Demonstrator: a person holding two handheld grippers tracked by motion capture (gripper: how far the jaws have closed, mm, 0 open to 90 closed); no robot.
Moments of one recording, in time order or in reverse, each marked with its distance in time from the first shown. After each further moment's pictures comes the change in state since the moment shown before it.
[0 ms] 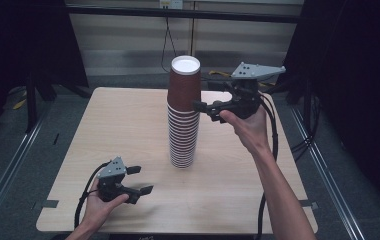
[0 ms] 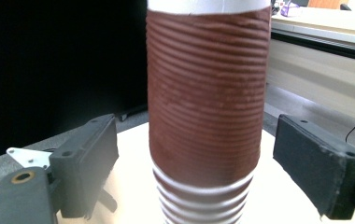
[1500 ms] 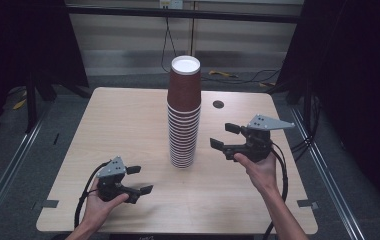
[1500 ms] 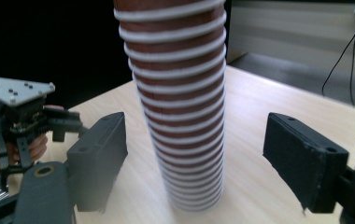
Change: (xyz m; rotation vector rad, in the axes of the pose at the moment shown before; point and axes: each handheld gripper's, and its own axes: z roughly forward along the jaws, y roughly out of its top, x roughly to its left) left arm 0.001 0.000 0.000 0.002 0.000 -0.004; right arm 0.006 -0.116 -0.030 0.021 -0.122 0.114
